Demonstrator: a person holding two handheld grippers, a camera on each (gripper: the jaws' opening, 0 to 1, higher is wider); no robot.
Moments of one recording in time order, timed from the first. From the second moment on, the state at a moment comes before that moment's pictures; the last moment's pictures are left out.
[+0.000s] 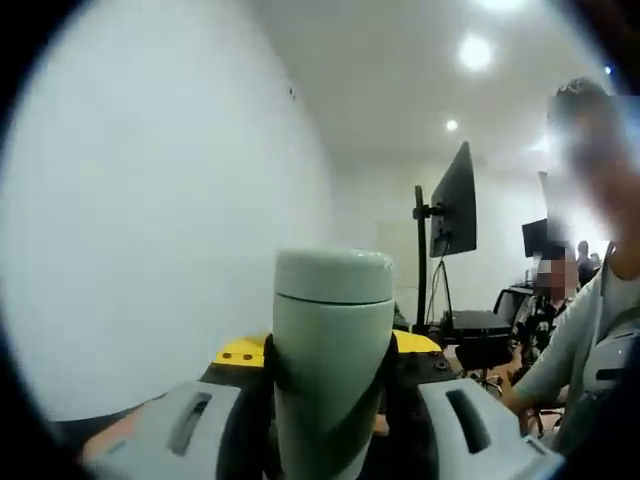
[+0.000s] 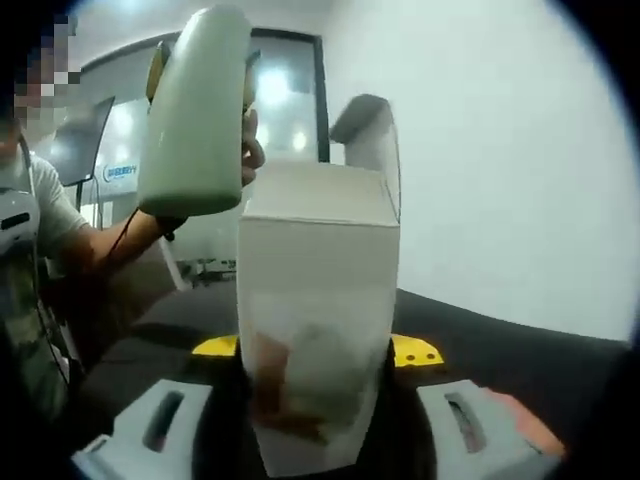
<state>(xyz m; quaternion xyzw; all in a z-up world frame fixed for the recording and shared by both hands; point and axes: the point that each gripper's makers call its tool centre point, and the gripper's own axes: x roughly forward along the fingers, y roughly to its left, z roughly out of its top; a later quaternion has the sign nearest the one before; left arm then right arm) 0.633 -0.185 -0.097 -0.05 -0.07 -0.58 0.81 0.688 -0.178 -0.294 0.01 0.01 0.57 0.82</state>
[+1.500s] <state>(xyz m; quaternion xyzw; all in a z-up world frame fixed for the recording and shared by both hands) 0.687 -0.195 -0.122 -0.04 -0.07 -0.58 0.81 0.682 -0.175 -0.295 0.00 -0.01 0.57 0.82</state>
